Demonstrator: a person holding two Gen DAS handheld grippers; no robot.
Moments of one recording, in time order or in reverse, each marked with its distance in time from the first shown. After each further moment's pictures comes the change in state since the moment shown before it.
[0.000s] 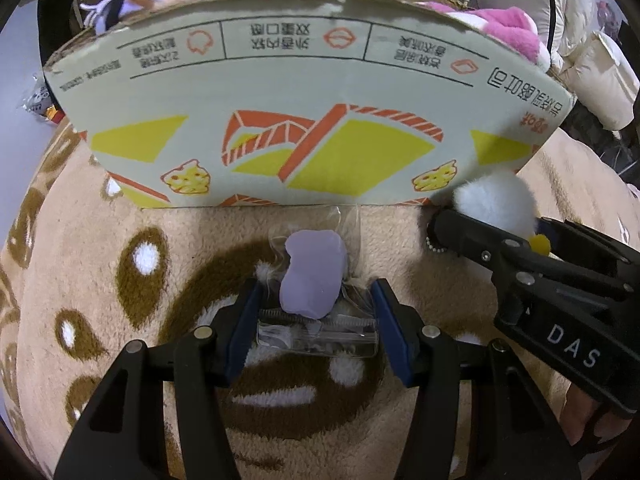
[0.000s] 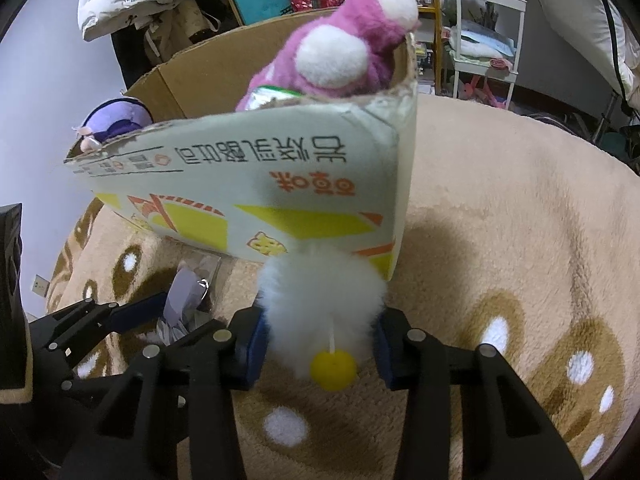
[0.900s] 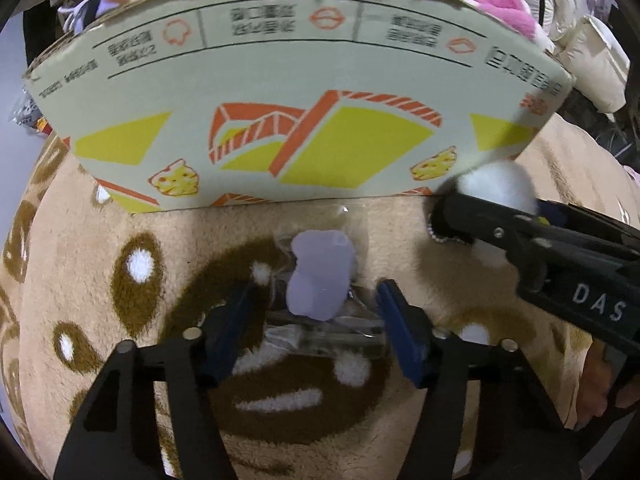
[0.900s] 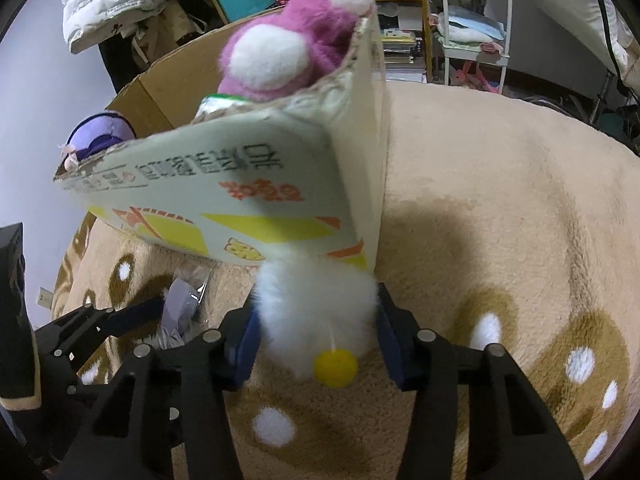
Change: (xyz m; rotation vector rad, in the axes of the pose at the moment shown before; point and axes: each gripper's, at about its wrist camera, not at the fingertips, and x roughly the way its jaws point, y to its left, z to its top) left arm 0.011 -0.007 0.004 0.055 0.021 -0.021; right arm 0.006 -0.016 0.006 0.045 0.028 0.002
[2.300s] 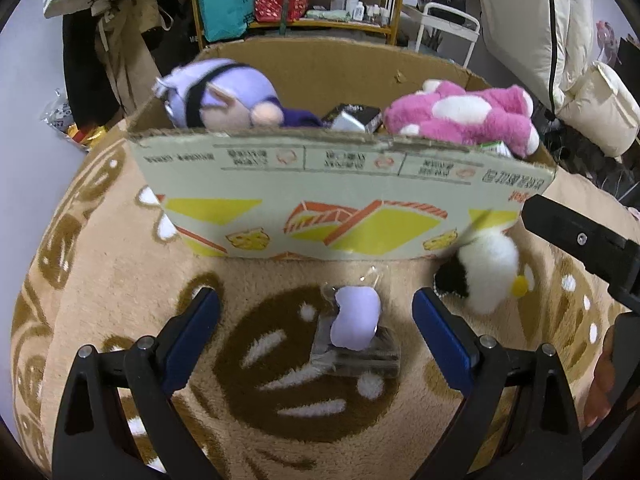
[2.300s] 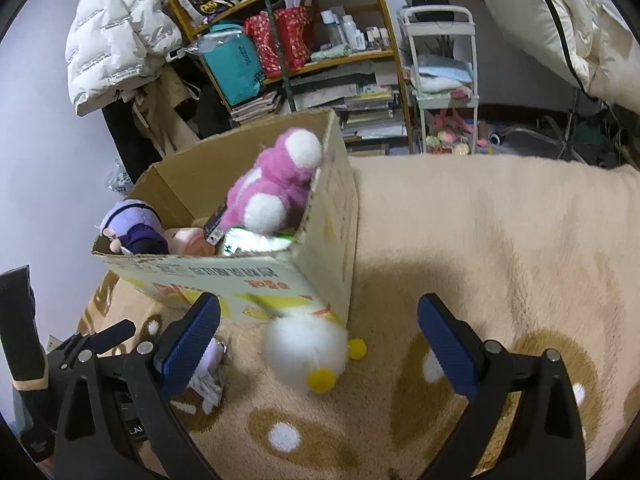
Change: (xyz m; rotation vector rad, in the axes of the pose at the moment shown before) left arm -0.068 0.019 0.007 -0.082 -0.137 0.054; right arm -0.059 -0.014 0.008 0.097 -0.201 0.001
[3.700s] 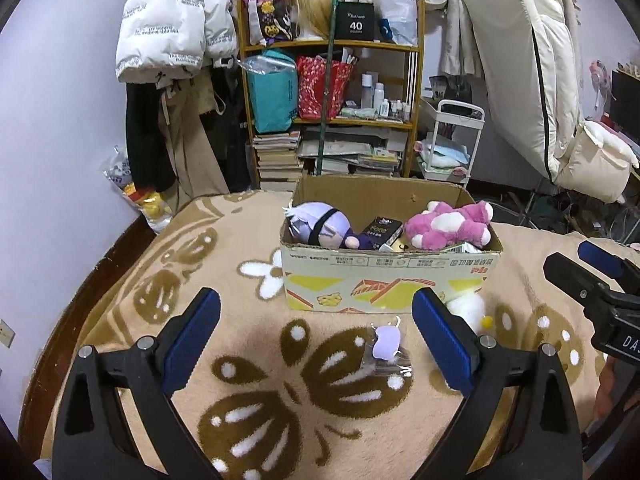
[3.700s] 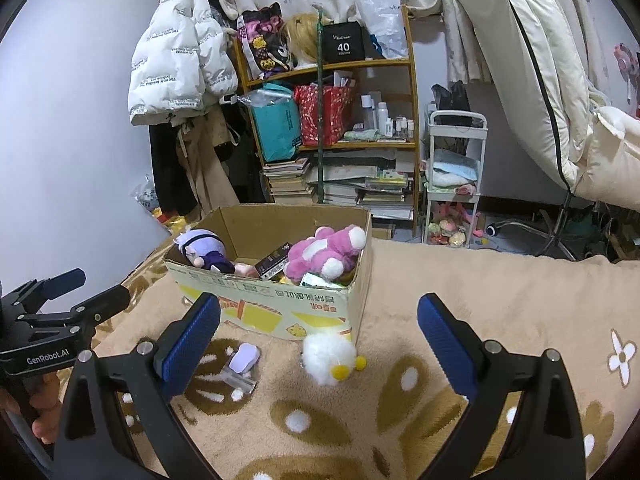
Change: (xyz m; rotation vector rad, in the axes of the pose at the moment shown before) left arm -0.140 0.027 -0.011 -0.031 -0.317 0.108; right arm -0.111 0.051 -0.014 -0.204 -0.255 -0.014
